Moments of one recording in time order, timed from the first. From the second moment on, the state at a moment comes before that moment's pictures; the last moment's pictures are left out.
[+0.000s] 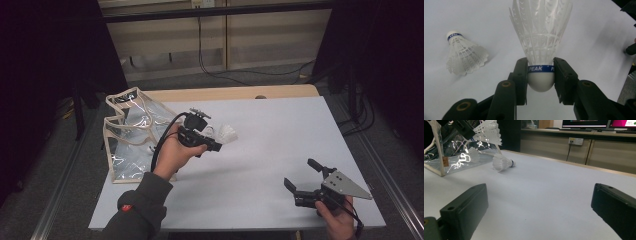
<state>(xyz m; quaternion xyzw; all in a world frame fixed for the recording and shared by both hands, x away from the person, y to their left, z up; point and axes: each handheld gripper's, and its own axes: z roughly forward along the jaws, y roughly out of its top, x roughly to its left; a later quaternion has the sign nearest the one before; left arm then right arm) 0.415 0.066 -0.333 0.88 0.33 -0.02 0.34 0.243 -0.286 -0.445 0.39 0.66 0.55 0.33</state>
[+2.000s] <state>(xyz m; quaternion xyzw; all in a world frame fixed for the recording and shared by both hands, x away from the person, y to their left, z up) 0.430 0.089 -0.286 0.87 0.38 0.00 0.33 0.245 -0.284 -0.445 0.39 0.66 0.55 0.33</state>
